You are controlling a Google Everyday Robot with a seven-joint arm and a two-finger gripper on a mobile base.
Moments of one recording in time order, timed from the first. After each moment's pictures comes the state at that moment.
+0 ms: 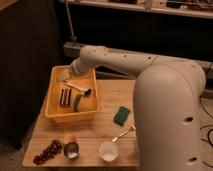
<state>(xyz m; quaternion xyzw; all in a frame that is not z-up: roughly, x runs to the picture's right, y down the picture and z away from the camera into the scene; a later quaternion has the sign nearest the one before) -0.198 -0.076 0.786 -0.29 -0.21 0.52 0.78</state>
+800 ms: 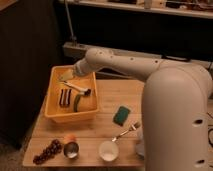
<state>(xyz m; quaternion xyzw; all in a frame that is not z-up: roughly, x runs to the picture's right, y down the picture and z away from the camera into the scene) -0.192 -0.089 0.792 -0.29 -0.23 0.50 0.79</state>
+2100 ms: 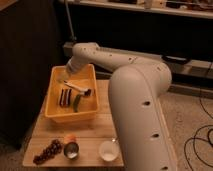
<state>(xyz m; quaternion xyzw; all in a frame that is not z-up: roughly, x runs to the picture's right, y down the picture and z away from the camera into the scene) -0.227 -0.086 0.863 -0.28 -0.20 0.36 0.87</state>
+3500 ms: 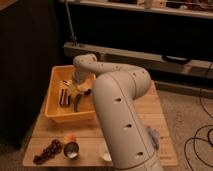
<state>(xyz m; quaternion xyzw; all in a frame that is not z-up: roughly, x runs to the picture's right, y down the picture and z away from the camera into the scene) -0.203 -0.015 0.957 -0.31 -0.10 0.33 0.88</state>
